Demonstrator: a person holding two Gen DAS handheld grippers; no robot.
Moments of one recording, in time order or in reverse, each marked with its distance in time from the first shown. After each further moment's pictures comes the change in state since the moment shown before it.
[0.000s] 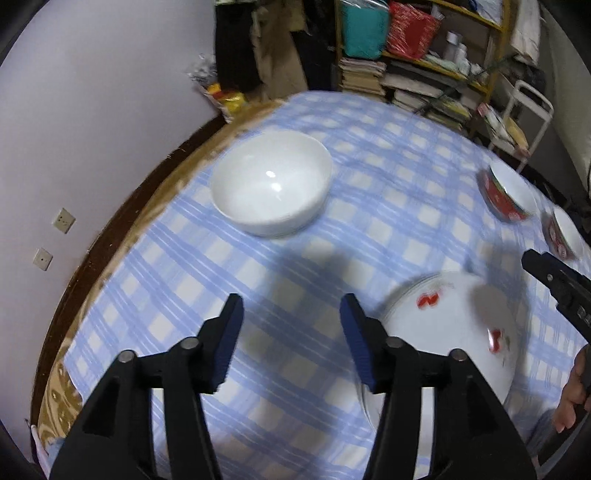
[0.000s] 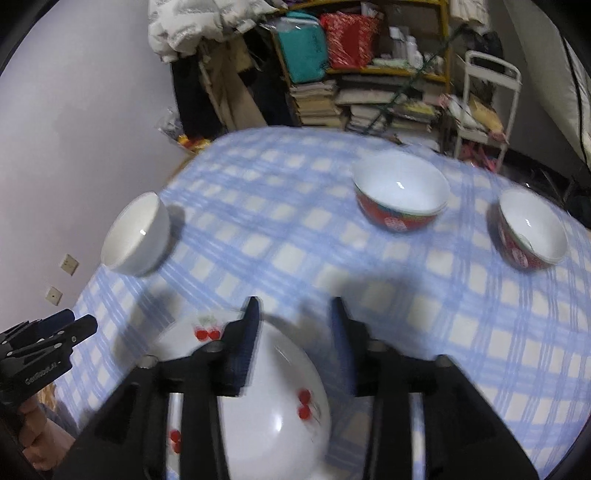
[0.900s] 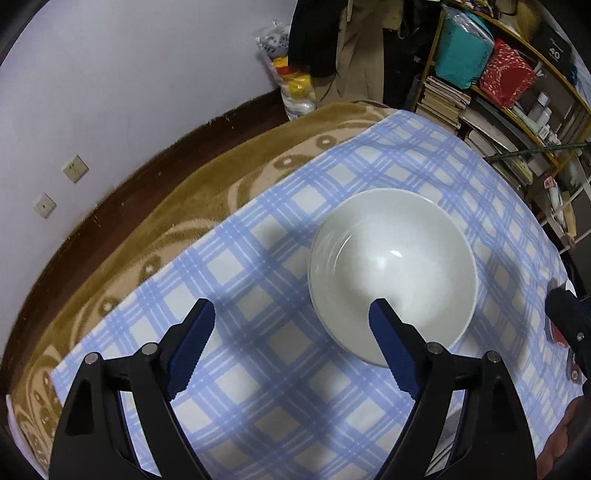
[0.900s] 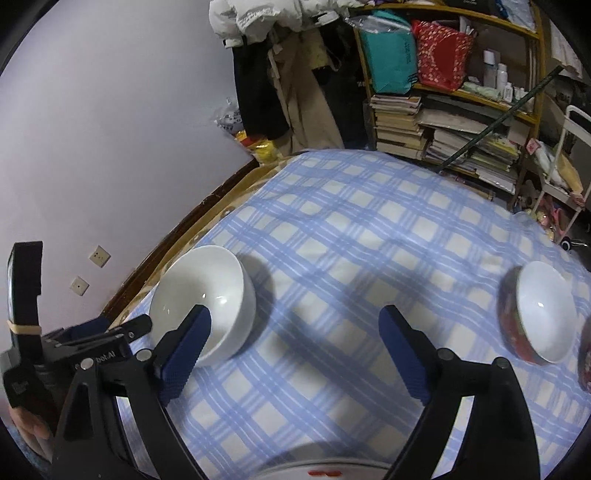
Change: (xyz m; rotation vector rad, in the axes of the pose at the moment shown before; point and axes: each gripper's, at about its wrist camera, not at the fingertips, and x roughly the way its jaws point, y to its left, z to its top) left arm 0.097 0.097 0.078 -0.268 0.081 0.028; right arm 0.088 0.115 0.095 -0.133 0.029 0.146
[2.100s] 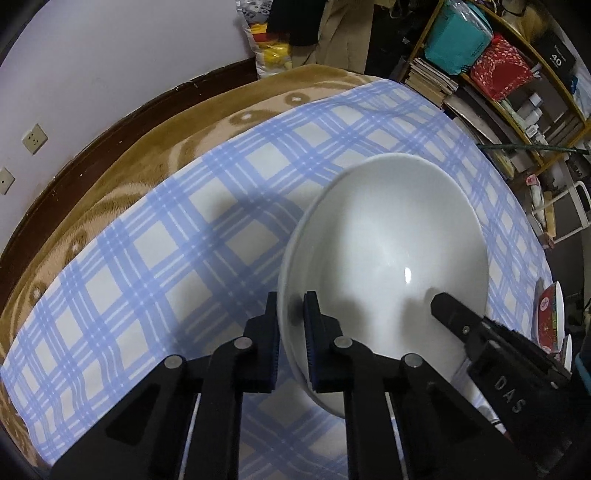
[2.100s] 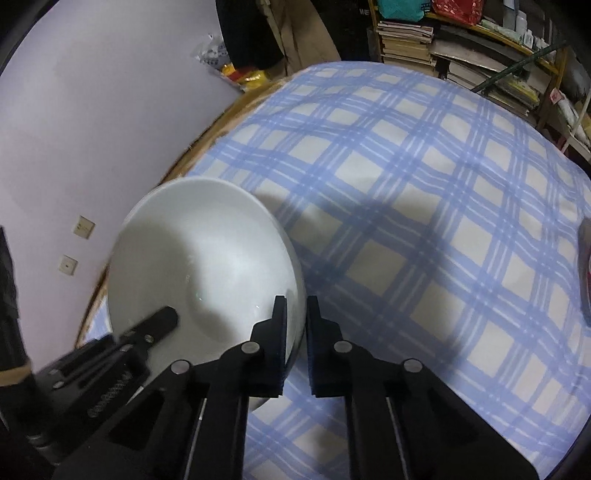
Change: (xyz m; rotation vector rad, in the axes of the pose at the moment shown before) left arm 0.056 -0.013 -0.002 -0.039 0.094 -0.152; right arm 0.103 0.030 -0.017 0.062 0.257 -0.023
